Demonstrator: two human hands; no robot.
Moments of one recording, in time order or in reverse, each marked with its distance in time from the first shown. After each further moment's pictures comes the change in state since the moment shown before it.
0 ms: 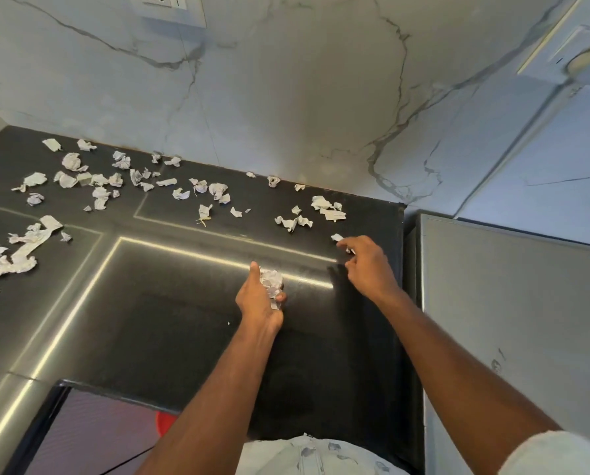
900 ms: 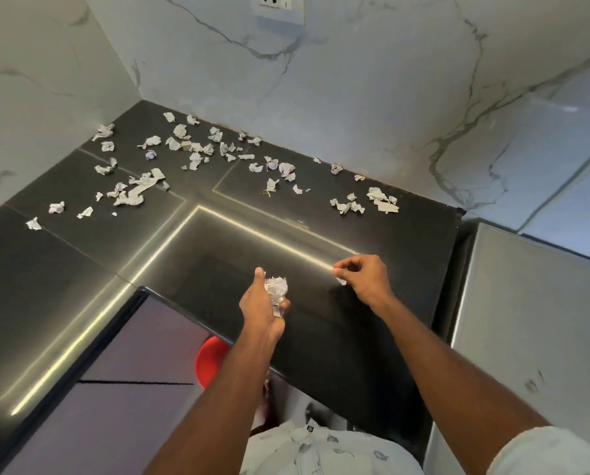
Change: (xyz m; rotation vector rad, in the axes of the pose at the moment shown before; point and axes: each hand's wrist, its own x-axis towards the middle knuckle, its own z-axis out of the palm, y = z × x) left_hand -0.067 -0.011 -0.090 -0.131 0.170 0.163; right_hand -0.056 -0.033 0.045 0.431 -0.239 0.103
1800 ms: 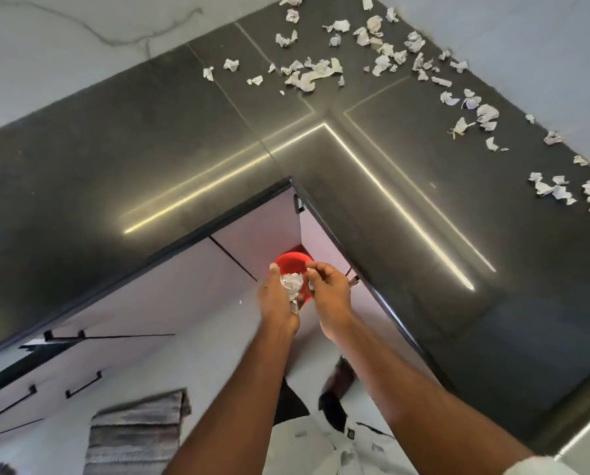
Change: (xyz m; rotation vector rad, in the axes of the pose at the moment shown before) left_hand 0.016 0.019 -0.258 -0.221 0.406 -0.001; right_hand -0.178 -0.009 0.306 0.331 -0.400 0.236
